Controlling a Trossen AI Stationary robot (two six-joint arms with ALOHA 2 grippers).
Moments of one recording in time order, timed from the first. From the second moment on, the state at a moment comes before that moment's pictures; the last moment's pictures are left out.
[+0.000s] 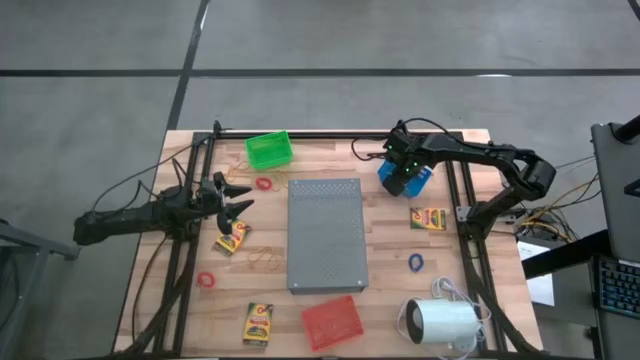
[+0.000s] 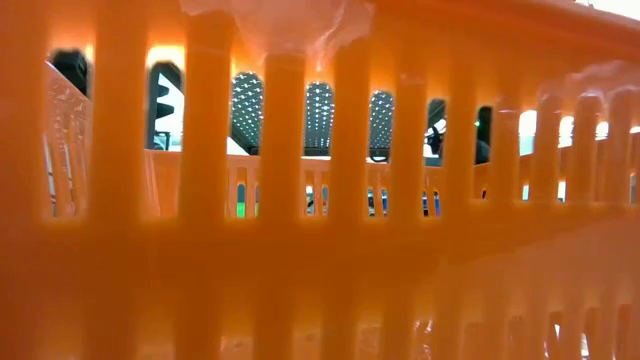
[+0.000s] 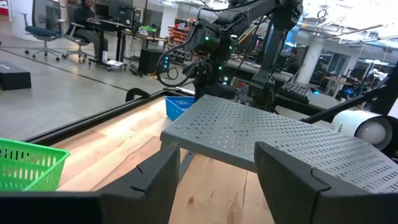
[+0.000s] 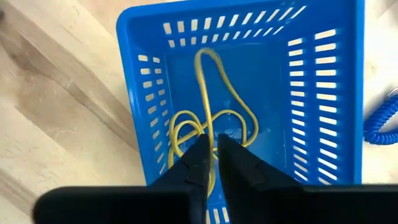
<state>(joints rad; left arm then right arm) 0.12 0.02 0.02 -0.01 -0.14 -0.21 -0.63 1.51 0.92 -0.78 0.07 0.16</state>
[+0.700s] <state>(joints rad) 0.12 0.02 0.02 -0.01 -0.14 -0.21 -0.63 1.51 0.92 -0.77 0.11 0.16</state>
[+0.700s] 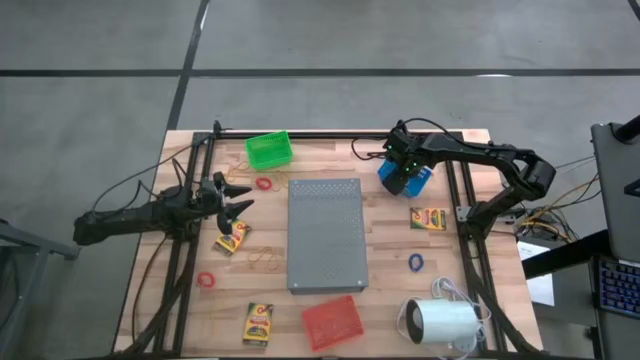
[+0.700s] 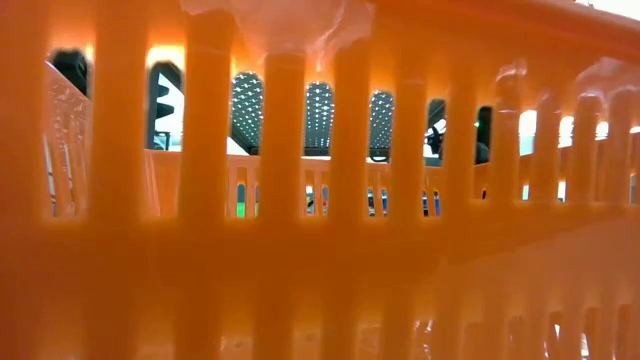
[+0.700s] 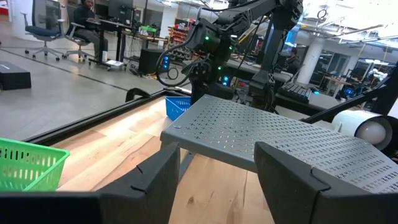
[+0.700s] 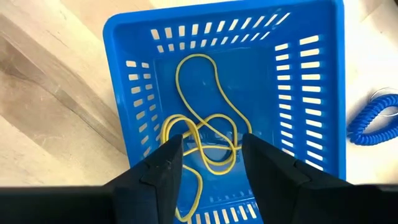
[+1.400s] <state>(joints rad) 0.12 0.02 0.02 -0.01 -0.14 -0.21 -0.61 1.40 0.93 -0.77 0.10 0.18</state>
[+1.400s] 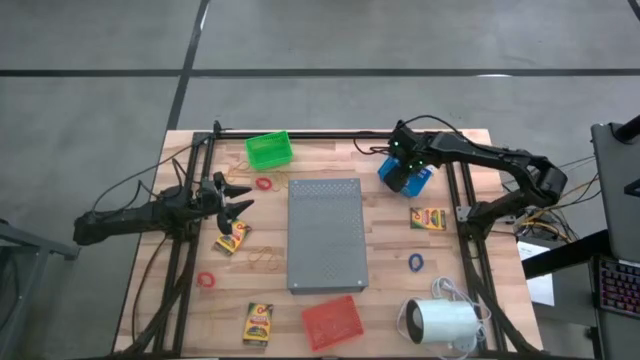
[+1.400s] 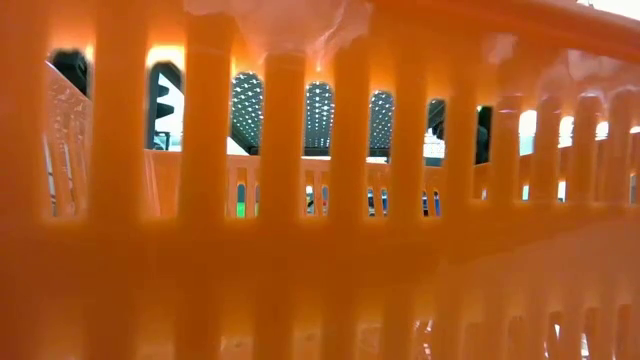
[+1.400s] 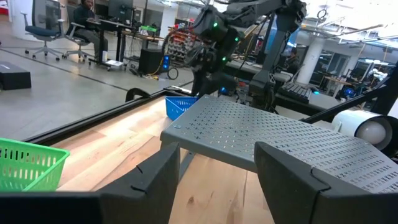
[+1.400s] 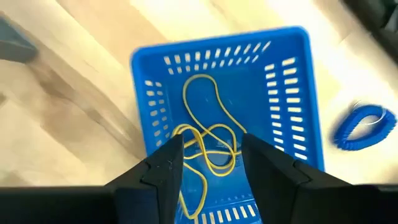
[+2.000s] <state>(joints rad) 0.12 0.02 0.02 -0.01 -0.14 -0.21 -0.42 1.08 0.92 -0.77 0.10 0.22</state>
